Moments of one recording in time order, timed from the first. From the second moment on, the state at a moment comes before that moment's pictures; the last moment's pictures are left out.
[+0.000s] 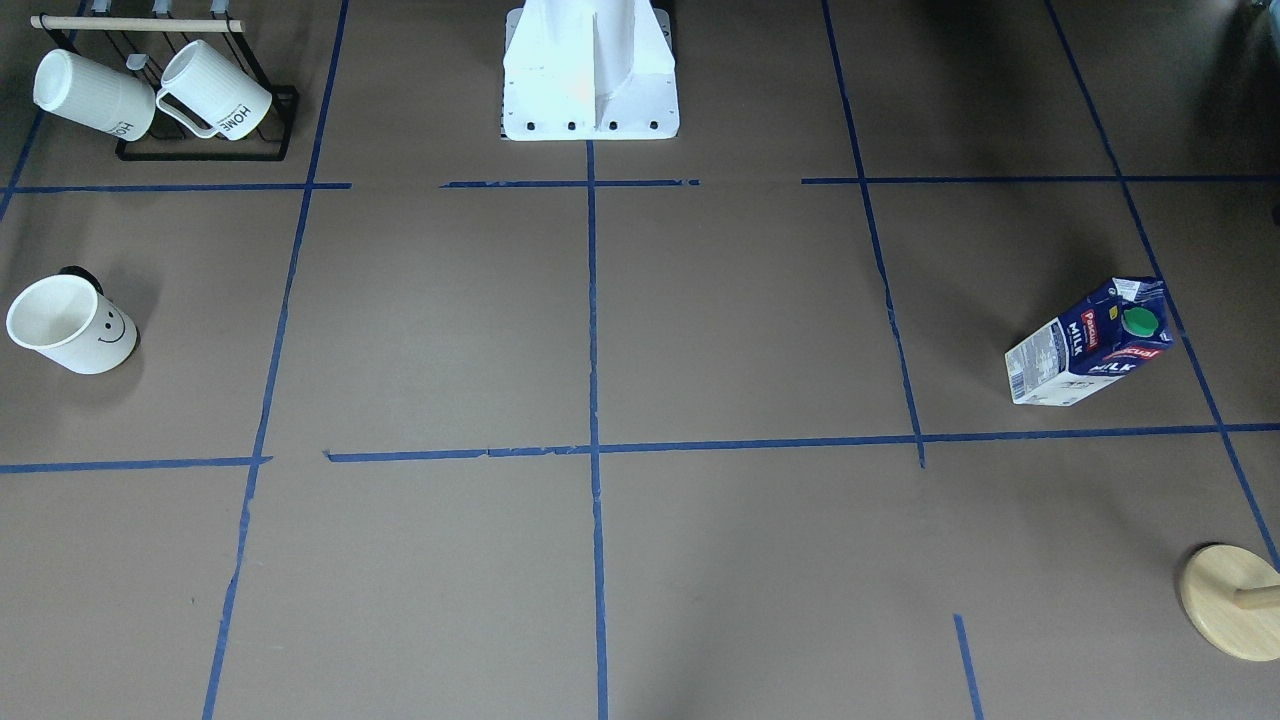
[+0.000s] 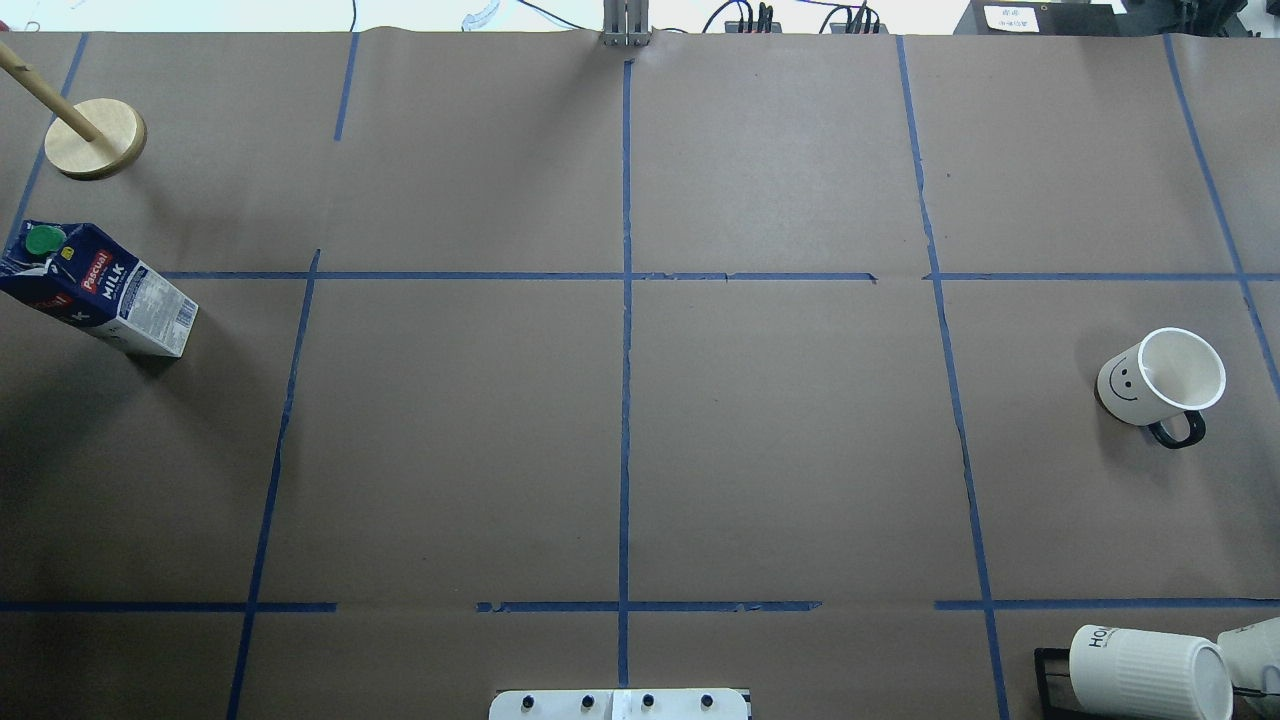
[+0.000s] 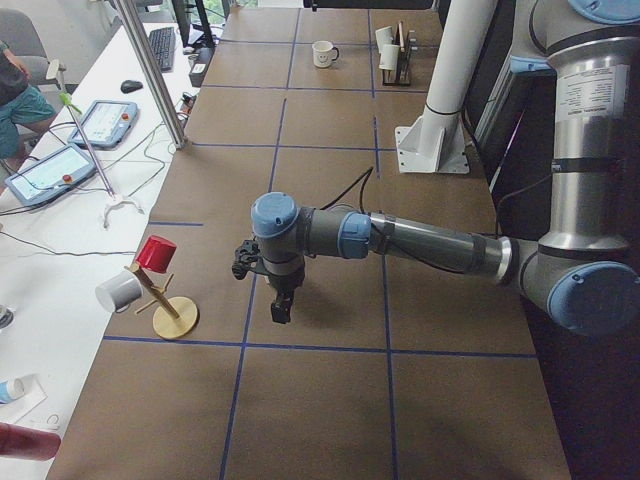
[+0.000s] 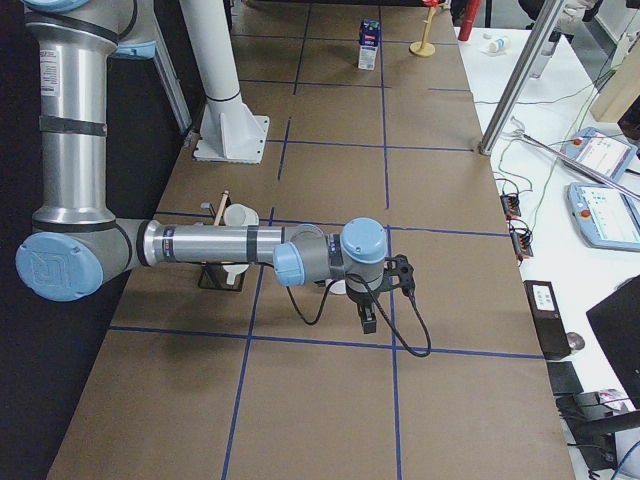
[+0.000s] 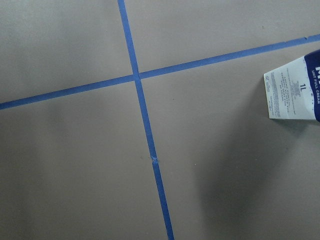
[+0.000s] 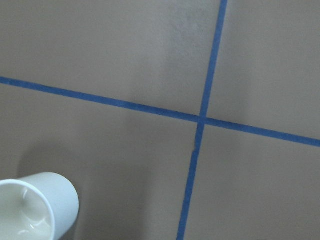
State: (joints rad) left arm -1.49 -1.50 -1.82 -1.44 -2.32 0.11; right arm 1.47 -1.64 1.67 -1.31 2.35 0.06
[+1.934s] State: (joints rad) left arm -1.49 -1.50 -1.82 -1.44 -2.33 0.11; right arm 1.07 -1.71 1.66 -1.05 2.20 0.47
